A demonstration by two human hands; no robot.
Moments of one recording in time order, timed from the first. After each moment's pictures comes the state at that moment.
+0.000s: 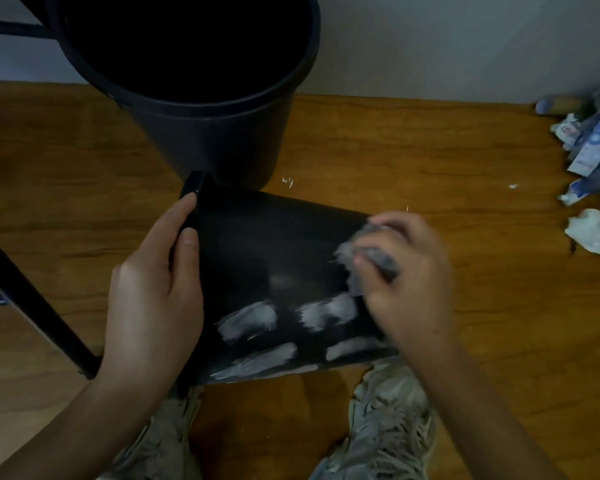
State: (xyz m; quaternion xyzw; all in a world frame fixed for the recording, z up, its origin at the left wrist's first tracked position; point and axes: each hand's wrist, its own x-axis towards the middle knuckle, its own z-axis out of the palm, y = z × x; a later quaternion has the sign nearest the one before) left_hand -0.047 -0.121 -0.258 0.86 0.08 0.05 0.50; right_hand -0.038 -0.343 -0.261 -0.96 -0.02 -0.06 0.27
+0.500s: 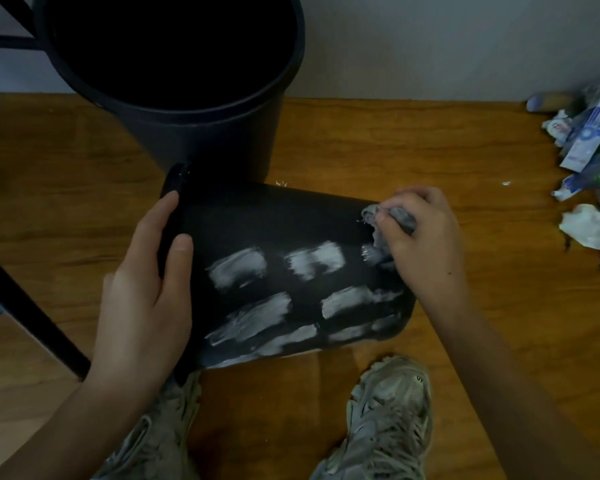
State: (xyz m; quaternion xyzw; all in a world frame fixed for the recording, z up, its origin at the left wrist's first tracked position) left_hand -0.046 -0.122 -0.256 0.85 0.10 0.03 0.52; right_hand 0.008 -0.384 -0.279 -0.95 0.05 -0.08 0.29
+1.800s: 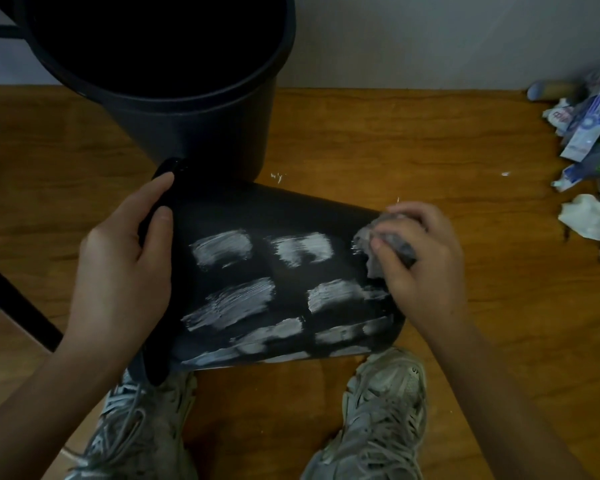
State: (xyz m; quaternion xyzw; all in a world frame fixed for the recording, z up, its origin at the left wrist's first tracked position) left_hand -0.027 -0.115 -0.257 0.88 0.09 0.05 0.47; right_hand -0.028 -0.392 -0.282 -0.95 -0.05 -0.10 0.28
